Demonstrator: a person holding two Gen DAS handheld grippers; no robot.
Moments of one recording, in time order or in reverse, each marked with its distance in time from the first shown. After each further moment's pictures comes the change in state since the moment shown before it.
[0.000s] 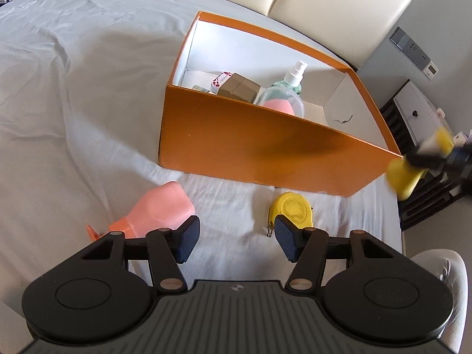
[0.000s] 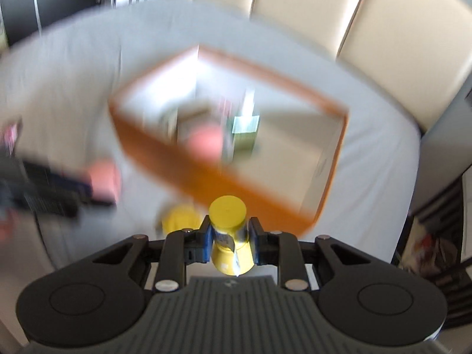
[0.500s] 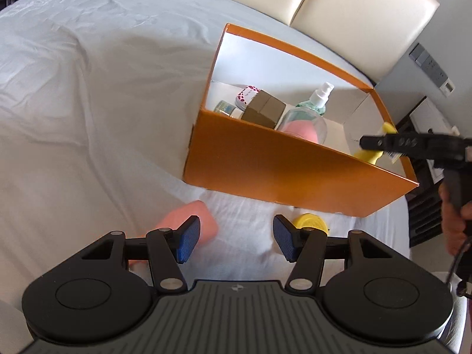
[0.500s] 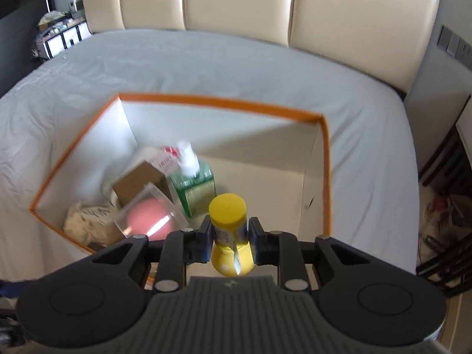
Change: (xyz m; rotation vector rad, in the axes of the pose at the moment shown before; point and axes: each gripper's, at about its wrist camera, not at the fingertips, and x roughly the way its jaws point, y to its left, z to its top) left arm -0.006 0.012 0.023 -0.037 -0.002 0.064; right arm 0.115 -0.034 0.031 0.281 0.036 -0.070
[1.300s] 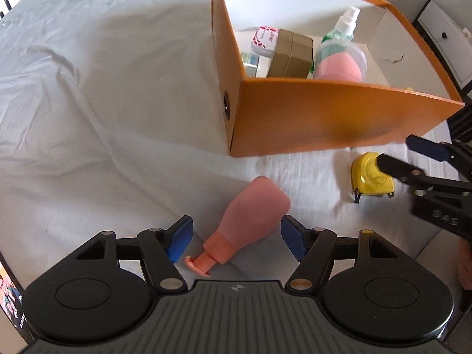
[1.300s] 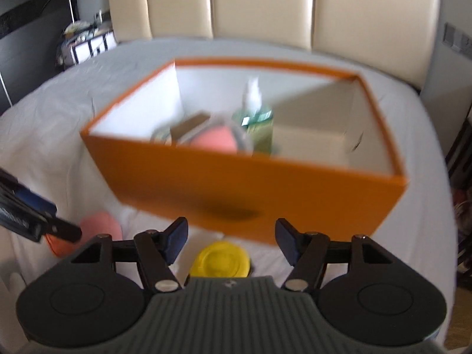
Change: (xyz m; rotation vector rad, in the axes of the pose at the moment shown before) left arm 0.040 0.020 0.020 0.287 0.270 0.120; right arm -0.001 0.046 -0.106 -0.014 -0.099 0.079
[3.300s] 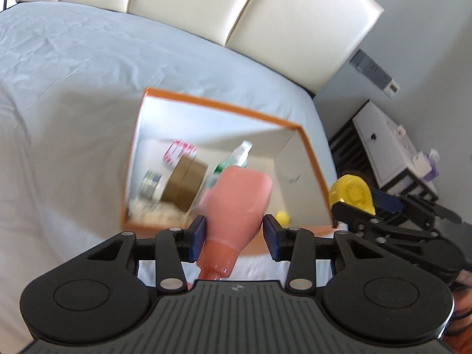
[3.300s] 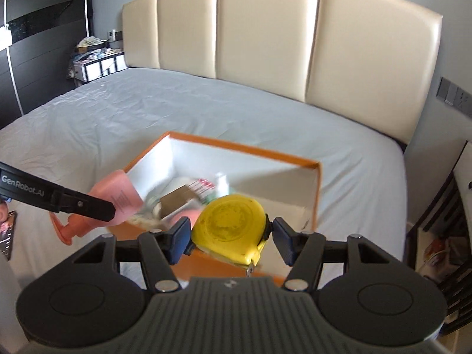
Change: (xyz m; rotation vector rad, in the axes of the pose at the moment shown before) left arm -0.085 -0.039 0.064 -0.167 -0.342 -0.325; right arm -0.092 -0.041 0.090 -0.093 -0.125 -0.020
